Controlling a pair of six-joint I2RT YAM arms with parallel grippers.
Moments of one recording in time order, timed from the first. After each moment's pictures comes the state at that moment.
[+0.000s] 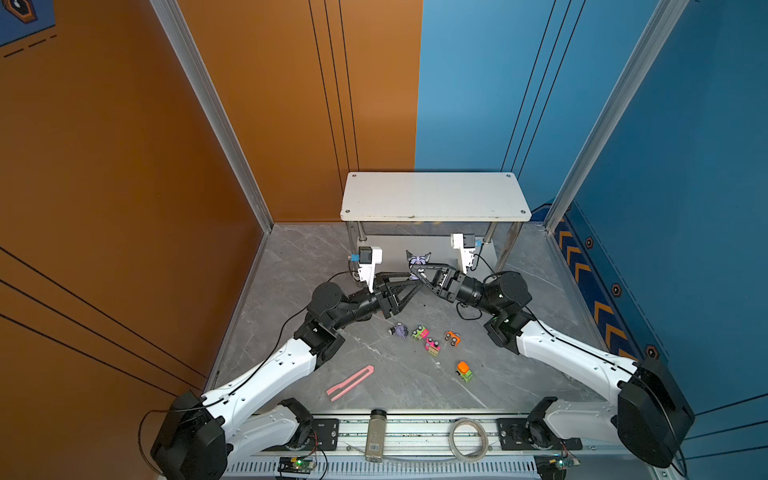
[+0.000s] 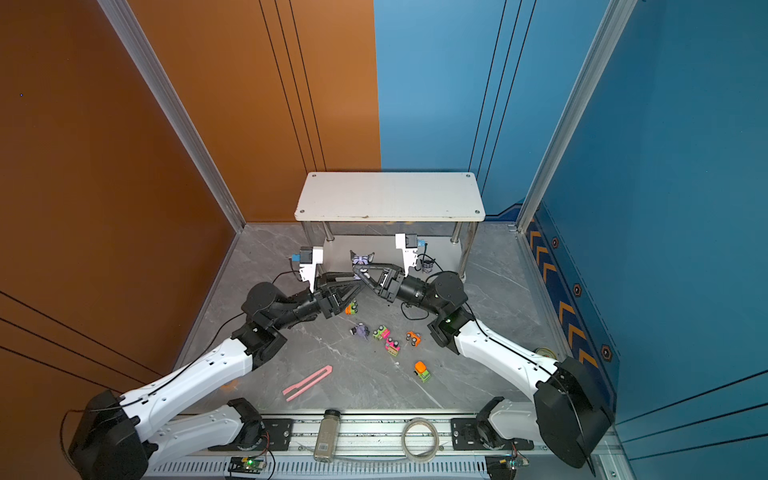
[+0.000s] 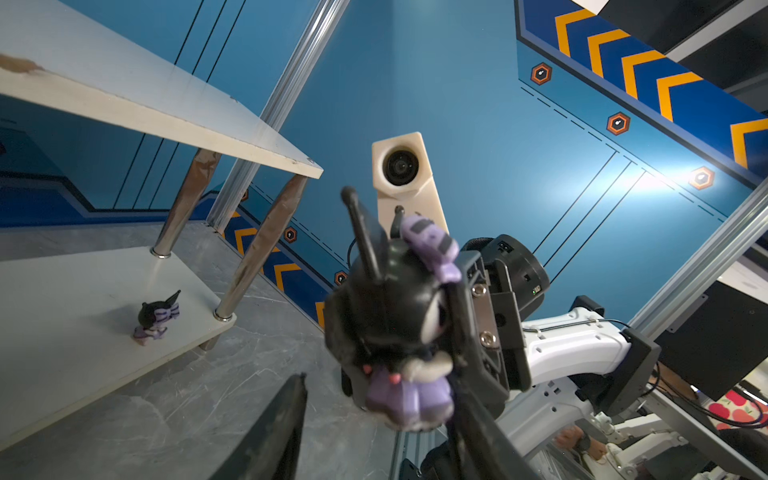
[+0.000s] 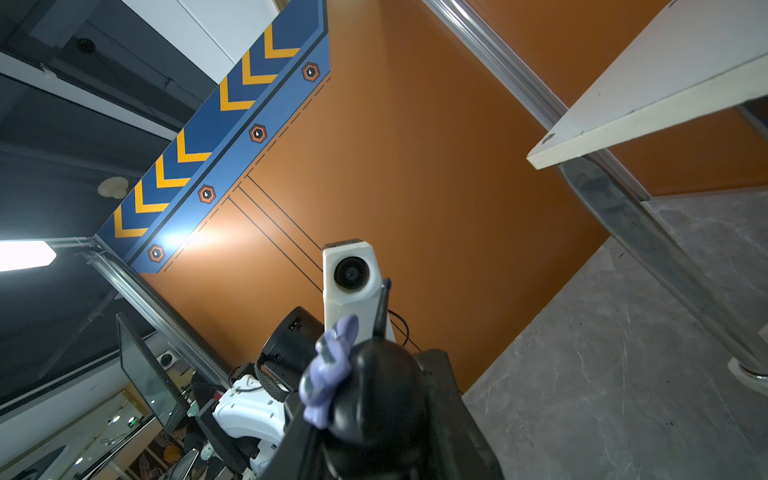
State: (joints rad) left arm -0.63 1.08 0.68 0.64 0.52 -0.75; right arm 0.67 1.27 0.79 0.86 -0.58 1.04
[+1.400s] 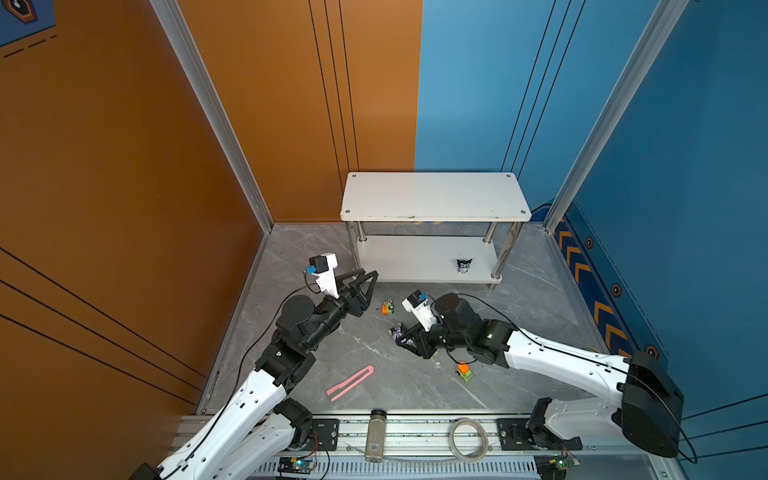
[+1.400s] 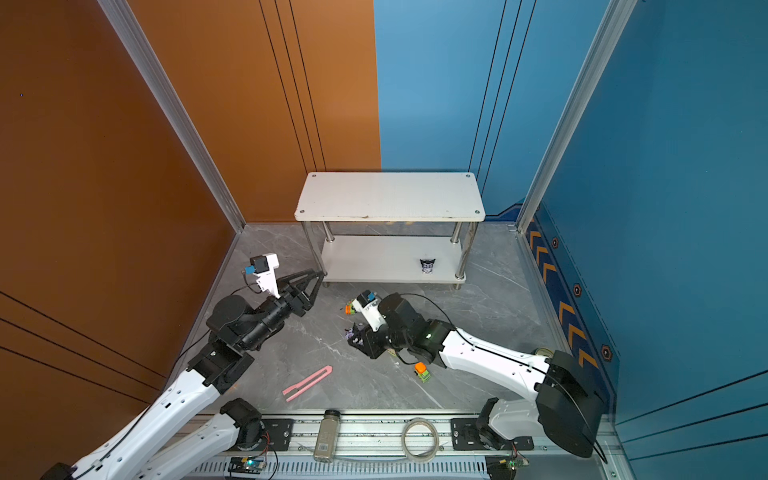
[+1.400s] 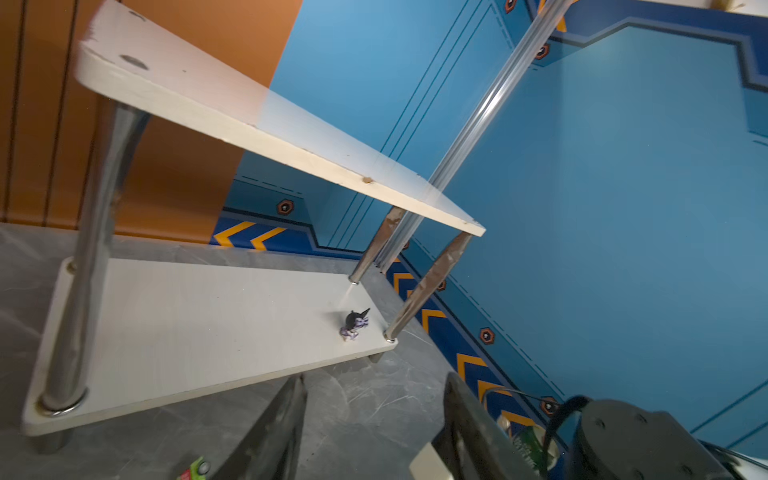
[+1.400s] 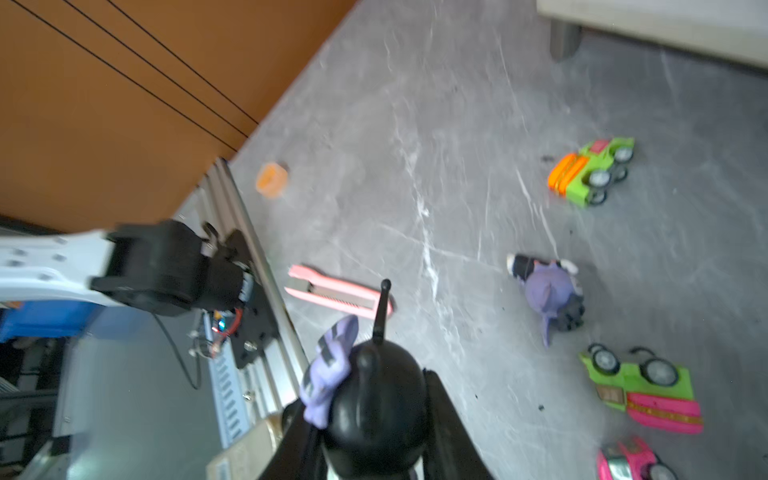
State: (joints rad) left arm -0.51 0.76 0.63 0.17 0.10 -0.58; right arm 0.96 1.35 0.84 -0.18 -0.29 0.37
